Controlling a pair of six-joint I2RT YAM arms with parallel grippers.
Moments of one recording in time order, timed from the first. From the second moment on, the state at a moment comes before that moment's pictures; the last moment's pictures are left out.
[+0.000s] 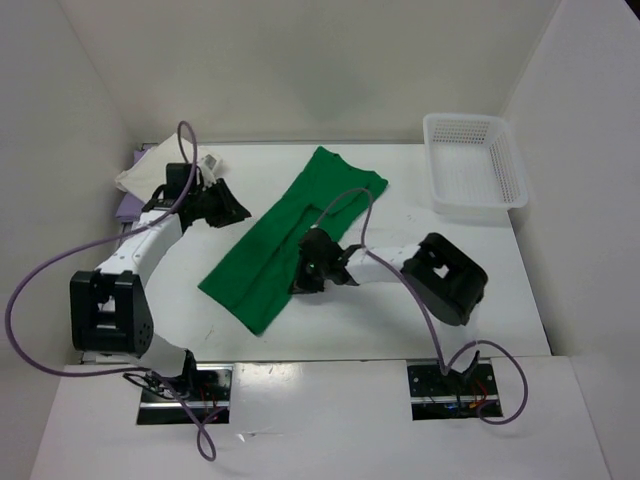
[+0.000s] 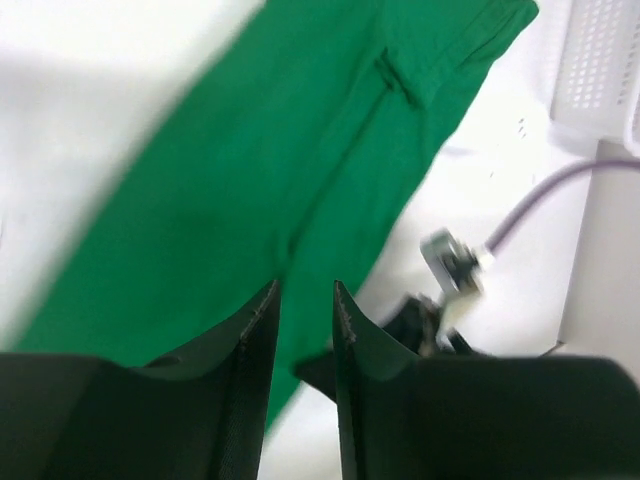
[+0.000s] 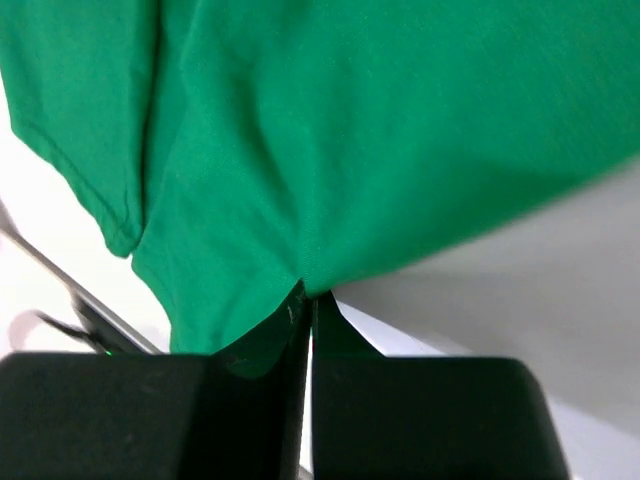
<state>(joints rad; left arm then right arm) -0.01 1.47 1.08 -0.37 0.47 -0.53 0.87 1.94 1.08 -0.01 -0.15 1.04</state>
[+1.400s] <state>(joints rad) -0.26 2.64 2.30 -0.36 0.38 -0.53 0.52 1.32 0.78 -0.41 -0.38 0.72</state>
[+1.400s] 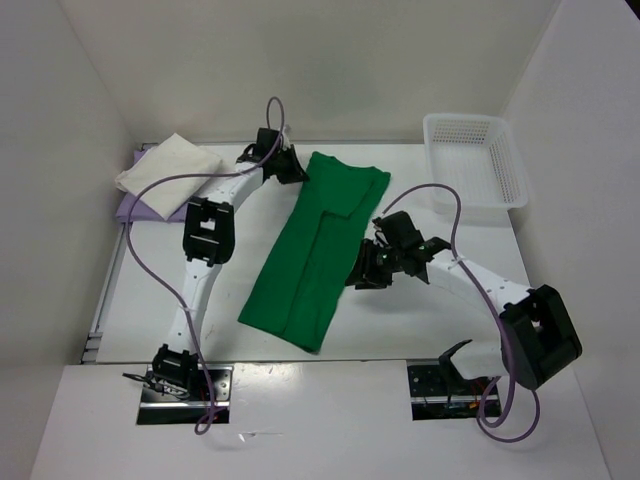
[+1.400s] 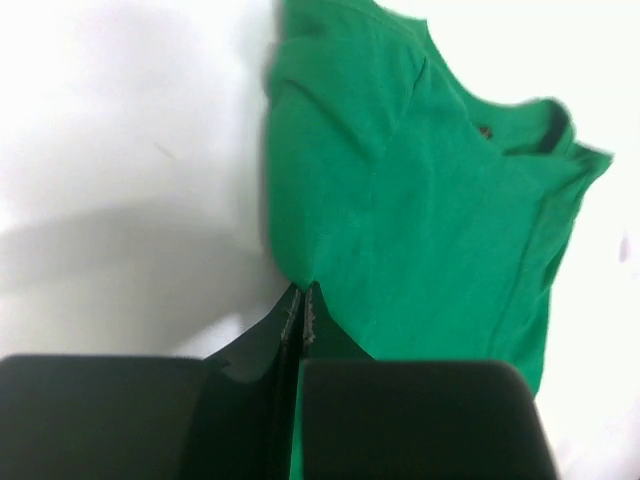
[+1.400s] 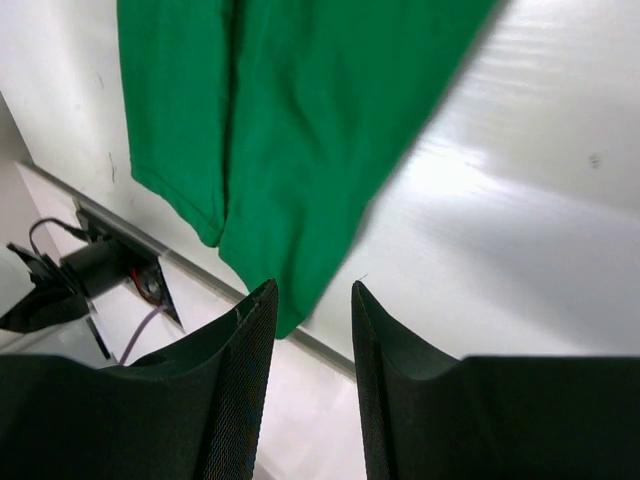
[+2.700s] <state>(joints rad) -0.15 0.99 0.51 -0.43 0.28 -0.80 0.80 1.43 0.62 -0.17 -0.26 0.98</state>
